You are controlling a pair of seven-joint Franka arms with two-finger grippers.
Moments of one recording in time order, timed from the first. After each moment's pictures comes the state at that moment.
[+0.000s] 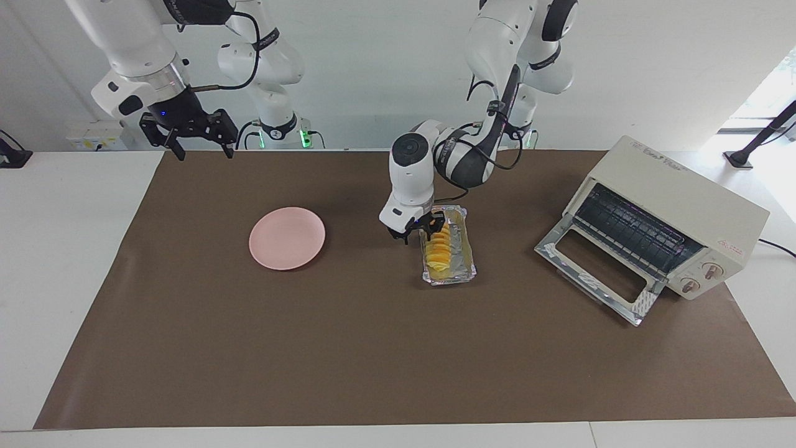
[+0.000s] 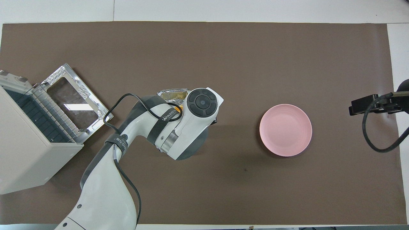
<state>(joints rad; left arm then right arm) -0.76 0.43 0.03 -1.73 0.03 2.06 -0.77 -0.16 -0.08 0.16 -1.64 0.03 1.51 -0.01</state>
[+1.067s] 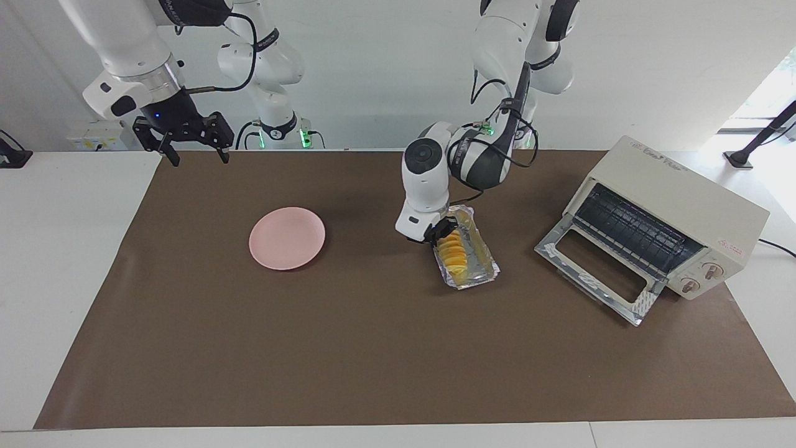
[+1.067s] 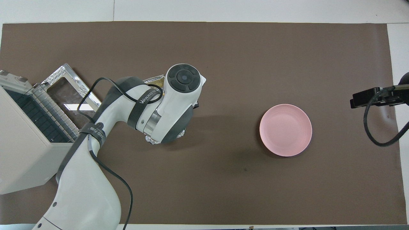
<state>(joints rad) -0.75 0.42 0.17 -1.59 0.03 1.90 -0.79 -0.16 -0.06 0.16 -1.61 0.03 1.53 -0.03</state>
